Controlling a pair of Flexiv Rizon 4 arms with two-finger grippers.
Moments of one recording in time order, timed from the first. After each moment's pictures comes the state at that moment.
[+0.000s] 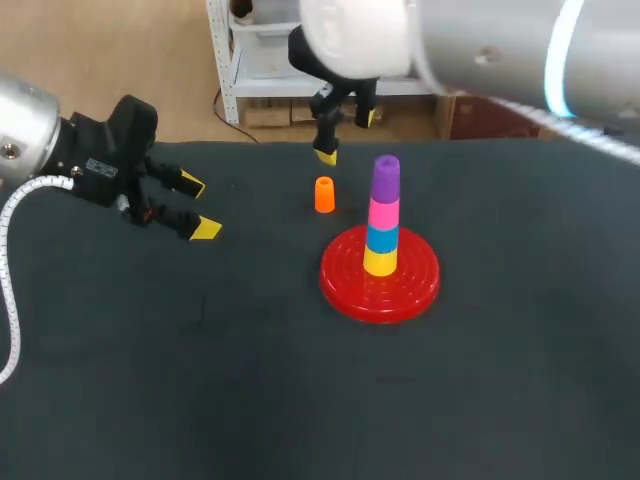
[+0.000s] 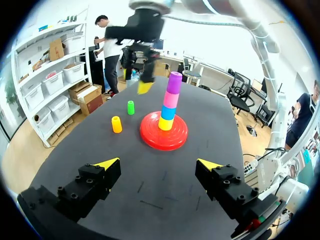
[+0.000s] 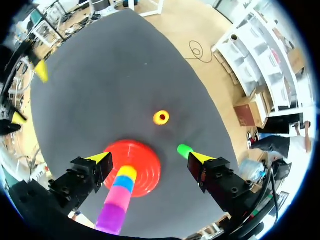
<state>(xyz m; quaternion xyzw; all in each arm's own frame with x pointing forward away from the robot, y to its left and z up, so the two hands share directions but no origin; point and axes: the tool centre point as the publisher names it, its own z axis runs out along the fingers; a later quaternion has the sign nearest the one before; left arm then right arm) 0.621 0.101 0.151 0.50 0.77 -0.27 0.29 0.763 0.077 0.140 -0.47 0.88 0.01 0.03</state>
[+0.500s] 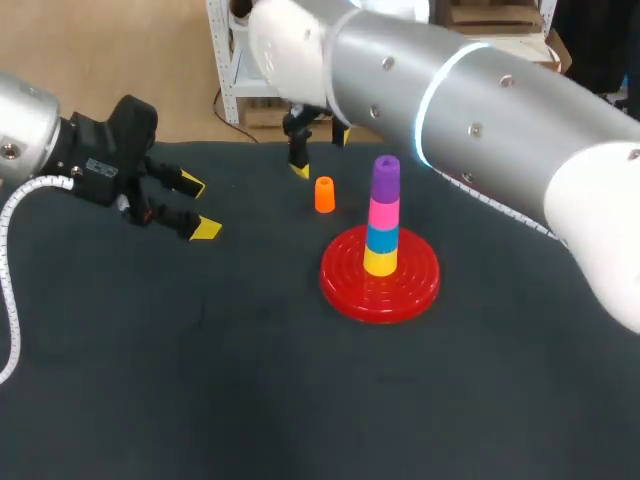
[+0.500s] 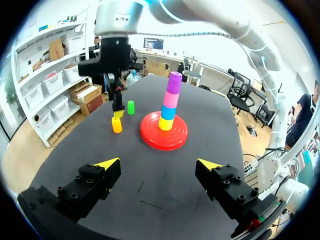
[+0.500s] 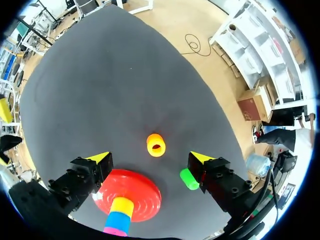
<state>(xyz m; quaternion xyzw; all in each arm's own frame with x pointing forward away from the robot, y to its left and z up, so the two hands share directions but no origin) 0.621 0.101 0.151 0.50 0.77 -0.27 0.29 0.801 0.110 0.073 -0.44 0.90 0.01 0.02</state>
